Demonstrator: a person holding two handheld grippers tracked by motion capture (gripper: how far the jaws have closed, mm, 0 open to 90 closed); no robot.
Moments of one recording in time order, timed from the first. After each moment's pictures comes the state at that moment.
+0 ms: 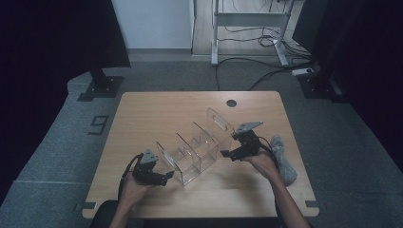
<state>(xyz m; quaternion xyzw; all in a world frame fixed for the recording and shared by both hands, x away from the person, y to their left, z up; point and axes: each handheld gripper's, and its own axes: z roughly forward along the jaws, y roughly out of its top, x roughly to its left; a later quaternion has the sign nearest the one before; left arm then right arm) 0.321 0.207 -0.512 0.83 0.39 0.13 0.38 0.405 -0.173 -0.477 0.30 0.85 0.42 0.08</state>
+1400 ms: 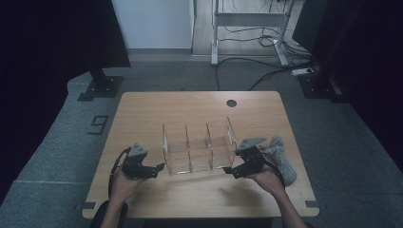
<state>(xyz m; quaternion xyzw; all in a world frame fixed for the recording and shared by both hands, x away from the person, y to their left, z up) 0.325 0.236 -0.485 0.81 0.42 0.15 0.38 0.349 -0.175 -0.479 0.29 0.86 0.40 0.07</state>
